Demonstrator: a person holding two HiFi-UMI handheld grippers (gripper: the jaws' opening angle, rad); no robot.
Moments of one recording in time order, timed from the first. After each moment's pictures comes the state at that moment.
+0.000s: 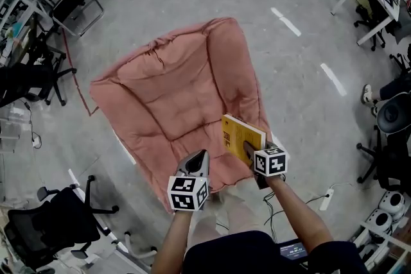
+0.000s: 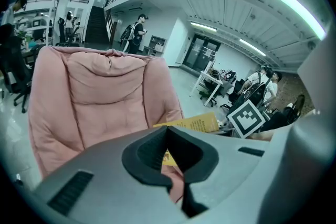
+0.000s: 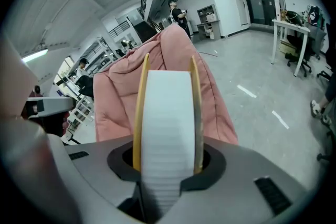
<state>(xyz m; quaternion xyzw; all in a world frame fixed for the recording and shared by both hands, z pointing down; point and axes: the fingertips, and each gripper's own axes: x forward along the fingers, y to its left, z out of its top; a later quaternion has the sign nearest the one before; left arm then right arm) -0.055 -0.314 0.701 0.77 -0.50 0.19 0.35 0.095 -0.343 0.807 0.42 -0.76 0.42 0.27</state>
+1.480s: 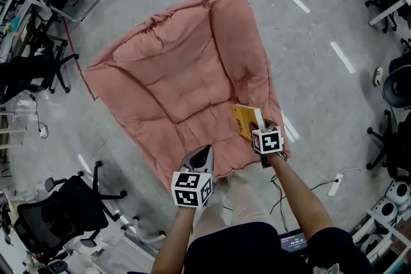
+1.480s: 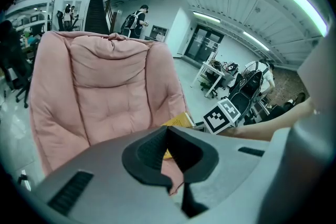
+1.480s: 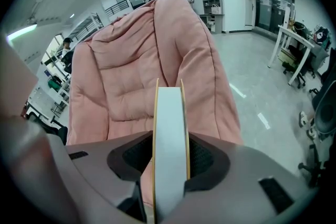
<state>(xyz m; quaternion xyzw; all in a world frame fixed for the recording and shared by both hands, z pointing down) -0.058 -0.282 0.740 0.75 -0.49 0.23 0.38 0.097 -0.347 0.906 0.42 -0.73 0.39 0.37</state>
